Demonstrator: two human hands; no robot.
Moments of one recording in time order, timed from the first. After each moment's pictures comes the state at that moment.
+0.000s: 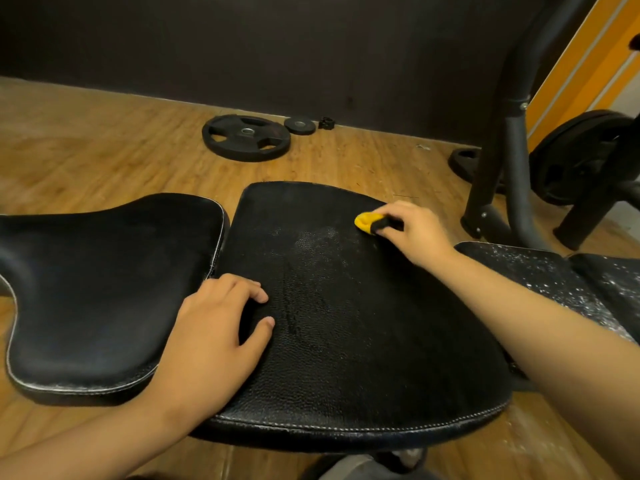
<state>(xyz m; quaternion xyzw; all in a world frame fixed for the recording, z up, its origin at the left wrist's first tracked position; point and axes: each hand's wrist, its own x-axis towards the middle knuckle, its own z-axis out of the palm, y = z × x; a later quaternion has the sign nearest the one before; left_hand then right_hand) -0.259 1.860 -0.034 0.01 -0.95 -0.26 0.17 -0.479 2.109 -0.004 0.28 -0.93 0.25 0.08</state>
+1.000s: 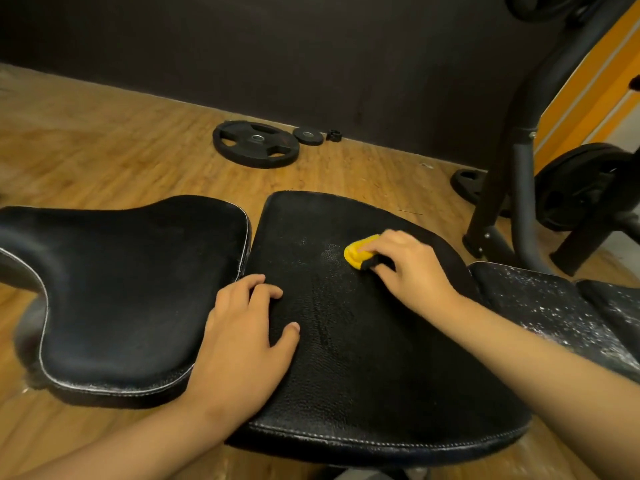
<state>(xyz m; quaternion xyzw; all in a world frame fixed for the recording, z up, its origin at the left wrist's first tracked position) -0.256 1.861 -0.031 0.09 -0.92 -0.34 0.16 -0.420 2.069 -0.002 0.36 -0.91 0.15 0.12</state>
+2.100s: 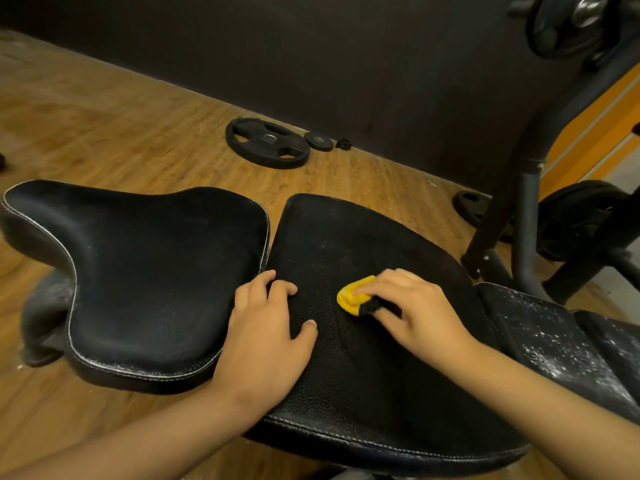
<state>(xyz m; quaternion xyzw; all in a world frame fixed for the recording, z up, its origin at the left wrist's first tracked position) -0.259 1.860 -0.034 0.12 -0.89 -0.41 0.15 -0.364 2.054 0.013 0.44 -0.89 0.13 0.07</state>
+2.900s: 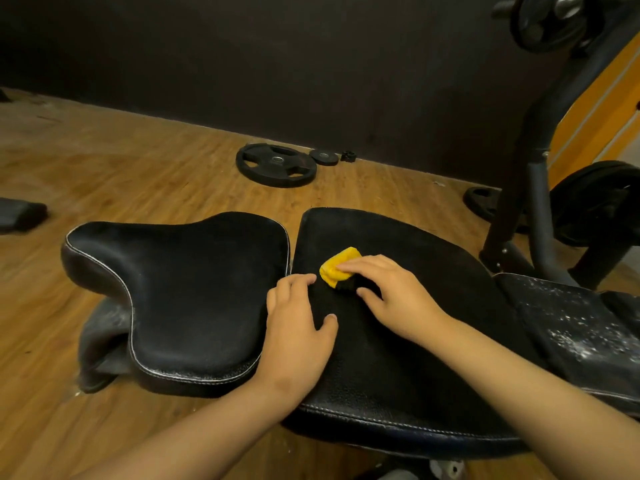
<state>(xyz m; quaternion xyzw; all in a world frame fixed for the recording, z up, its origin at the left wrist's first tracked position) -0.259 1.854 -0.029 0.07 -0.87 -0.44 0.20 -0.361 2.000 0.007 0.38 -0.91 0.17 0.04</state>
